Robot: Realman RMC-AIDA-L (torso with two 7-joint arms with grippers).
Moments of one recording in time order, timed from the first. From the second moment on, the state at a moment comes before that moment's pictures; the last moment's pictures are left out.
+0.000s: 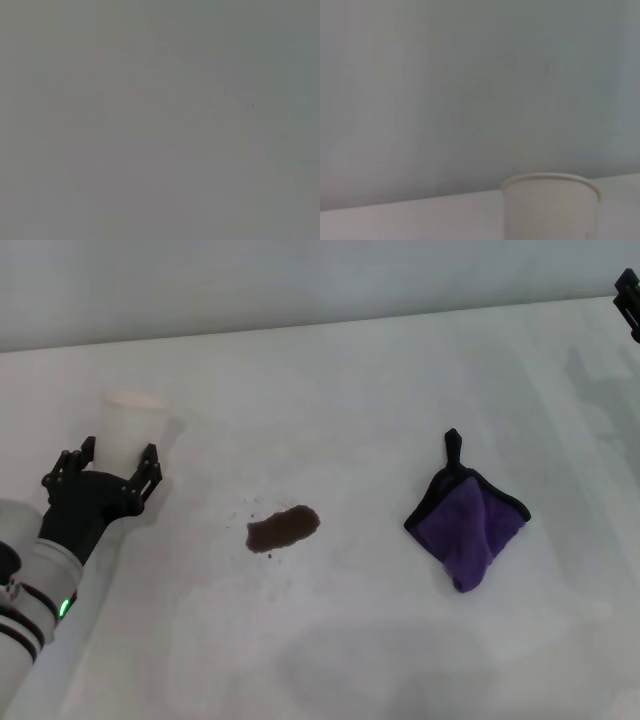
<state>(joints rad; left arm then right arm) -0.46 -2.09 2.84 0.33 -1.32 0.90 -0.01 0.49 2.01 -0.52 -0.03 2.31 1.12 -2.60</state>
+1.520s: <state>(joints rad) -0.40 -2.08 2.84 0.40 -1.30 0.85 -0.01 0.49 2.01 -0.52 -0.03 2.31 1.11 -2.60</state>
